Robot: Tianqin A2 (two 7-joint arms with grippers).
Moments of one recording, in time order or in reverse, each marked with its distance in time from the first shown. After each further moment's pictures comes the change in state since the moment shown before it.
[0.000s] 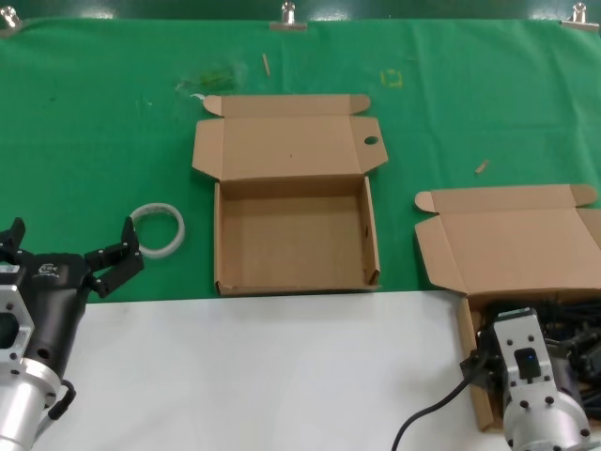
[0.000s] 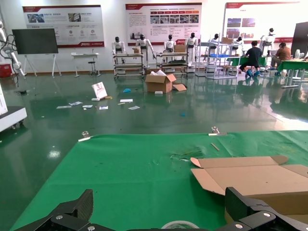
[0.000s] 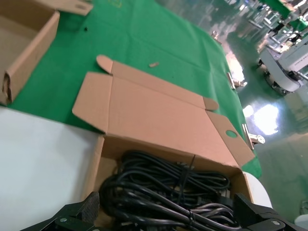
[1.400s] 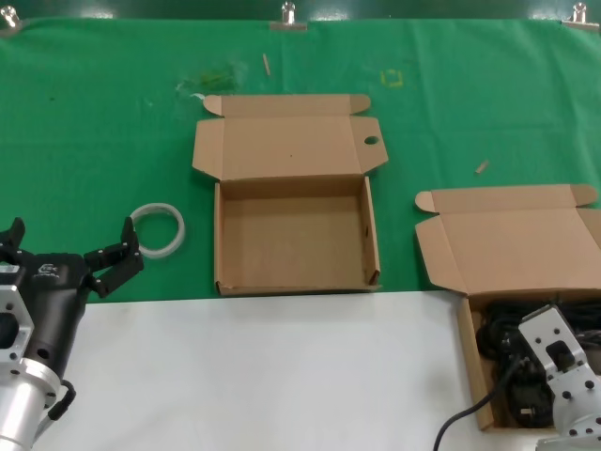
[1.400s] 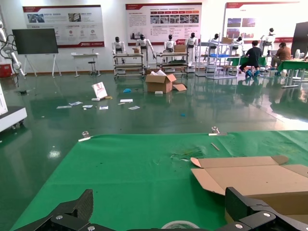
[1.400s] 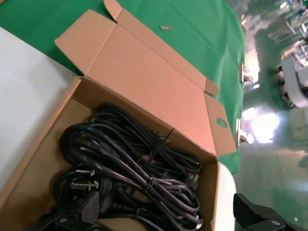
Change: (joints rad) left arm 0.000 0.000 0.000 0.000 0.000 0.000 0.000; right arm 0.059 0.000 0.164 0.051 0.201 0.123 -0.546
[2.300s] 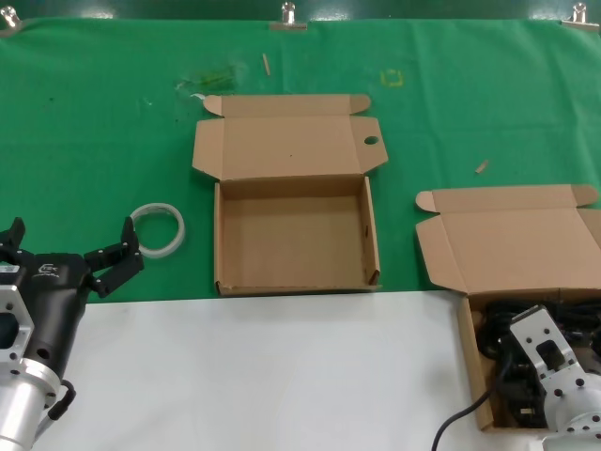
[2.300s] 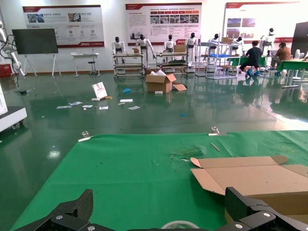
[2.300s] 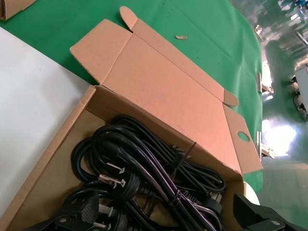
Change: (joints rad) left arm 0.000 0.000 0.000 0.000 0.000 0.000 0.000; right arm 0.028 0.000 0.065 -0.115 0.105 -0.152 -0.075
